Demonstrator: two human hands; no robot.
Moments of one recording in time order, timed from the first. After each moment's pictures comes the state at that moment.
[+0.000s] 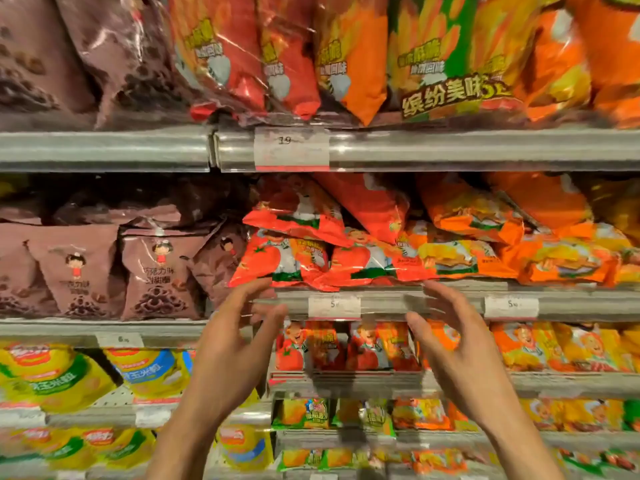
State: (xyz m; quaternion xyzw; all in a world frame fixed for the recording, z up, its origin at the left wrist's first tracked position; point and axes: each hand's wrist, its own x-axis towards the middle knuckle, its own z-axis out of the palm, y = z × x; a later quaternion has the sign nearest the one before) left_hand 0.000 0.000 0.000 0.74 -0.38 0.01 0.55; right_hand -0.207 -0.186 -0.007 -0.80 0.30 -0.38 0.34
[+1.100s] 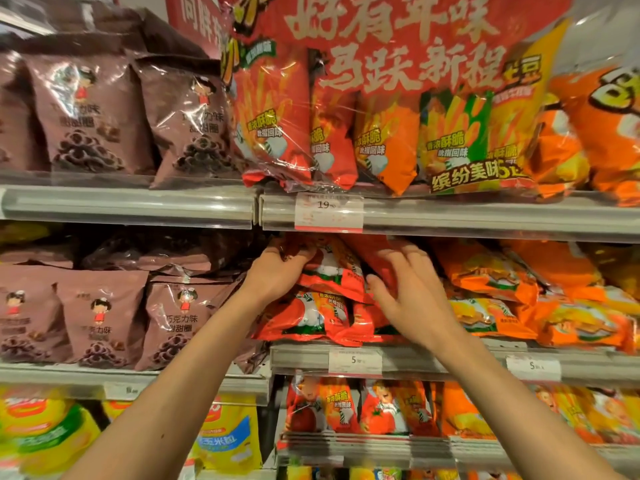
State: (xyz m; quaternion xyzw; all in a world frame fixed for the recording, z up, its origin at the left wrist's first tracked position) left_hand 0.124 -0.100 0.078 0.79 -0.31 -0.09 0.52; right_hand -0.080 -0.234 0.062 -0.90 0.23 -0.36 0.03
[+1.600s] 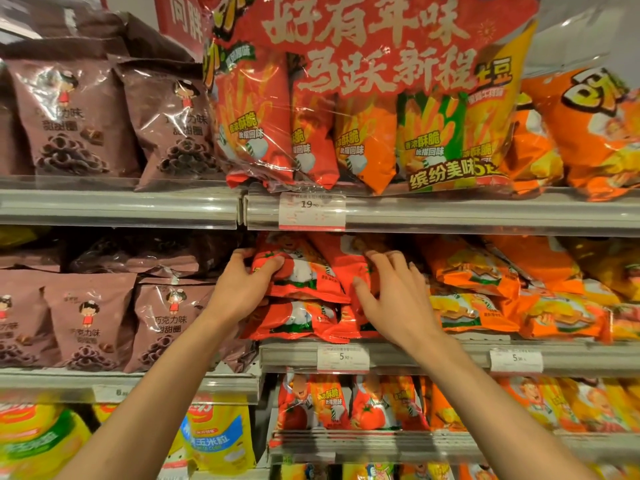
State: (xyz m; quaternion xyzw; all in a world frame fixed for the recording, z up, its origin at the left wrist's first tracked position) left_hand 0.121 -0.071 0.062 0.74 -0.27 -0.08 0.61; right_hand -0.081 -0.220 0.060 -0.89 0.28 -0.36 0.03
